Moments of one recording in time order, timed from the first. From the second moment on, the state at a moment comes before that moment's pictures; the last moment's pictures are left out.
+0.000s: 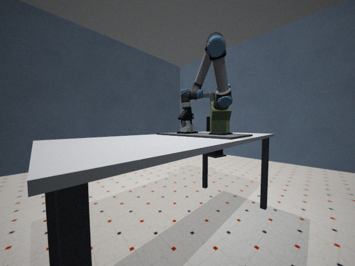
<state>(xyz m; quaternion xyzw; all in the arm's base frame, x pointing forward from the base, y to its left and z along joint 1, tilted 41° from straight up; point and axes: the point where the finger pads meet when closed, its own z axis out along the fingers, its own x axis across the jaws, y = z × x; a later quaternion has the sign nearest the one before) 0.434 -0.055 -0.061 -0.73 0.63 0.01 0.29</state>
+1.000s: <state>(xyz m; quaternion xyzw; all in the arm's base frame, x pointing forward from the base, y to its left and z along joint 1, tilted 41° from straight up) 0.418 -0.069 -0.037 -0.73 0.63 0.01 0.29</state>
